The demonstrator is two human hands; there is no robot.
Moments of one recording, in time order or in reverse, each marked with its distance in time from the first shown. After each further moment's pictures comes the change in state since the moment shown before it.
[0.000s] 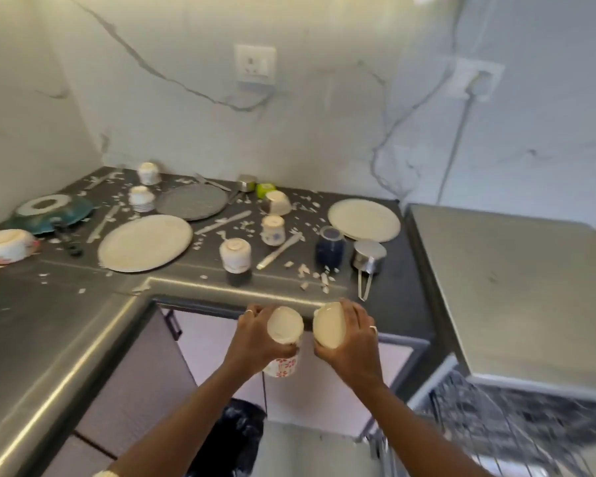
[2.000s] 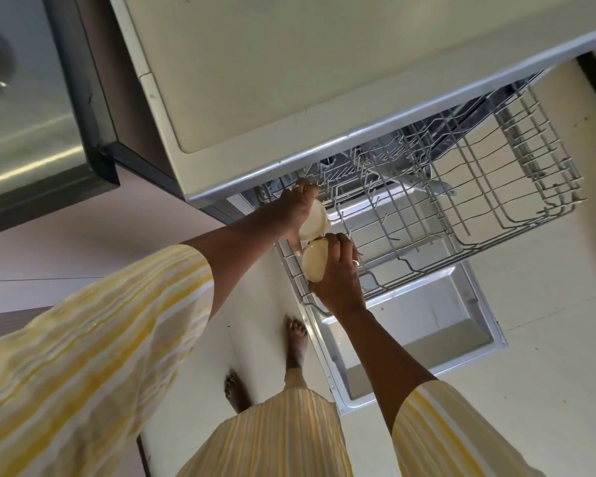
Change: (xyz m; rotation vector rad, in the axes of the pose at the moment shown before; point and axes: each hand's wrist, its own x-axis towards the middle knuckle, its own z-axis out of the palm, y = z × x) left_hand 0.051 0.144 0.497 0.713 -1.042 0.563; right_hand -0.202 0.379 -0.042 -0.030 -0.161 0.751
